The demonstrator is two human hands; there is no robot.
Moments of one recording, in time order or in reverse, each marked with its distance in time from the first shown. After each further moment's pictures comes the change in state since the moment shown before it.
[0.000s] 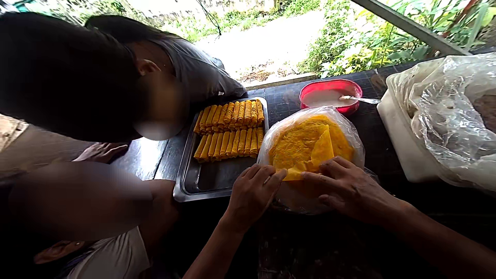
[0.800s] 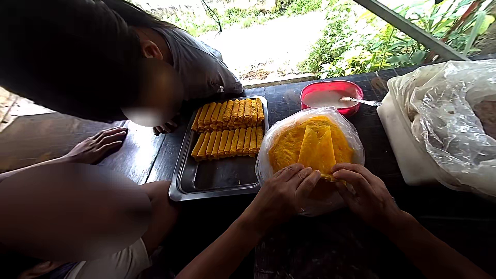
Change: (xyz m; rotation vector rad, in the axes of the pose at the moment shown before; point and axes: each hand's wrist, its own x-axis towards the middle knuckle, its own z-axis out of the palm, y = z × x) left_hand 0.031 0.035 0.019 -0.145 -0.083 0.168; right_hand -0.025 0.005 0.012 0.088 0.354 0.082
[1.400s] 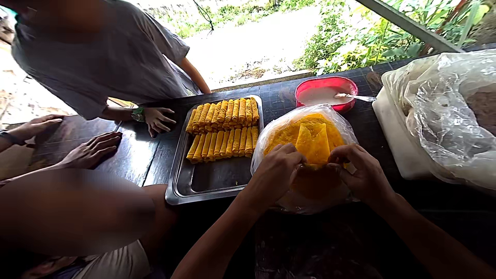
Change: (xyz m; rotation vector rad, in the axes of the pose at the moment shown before) left_hand 0.038 -0.023 -0.014 -0.192 -0.210 -0.266; right_hand 0.020 0.013 -0.001 0.104 -0.007 0.243
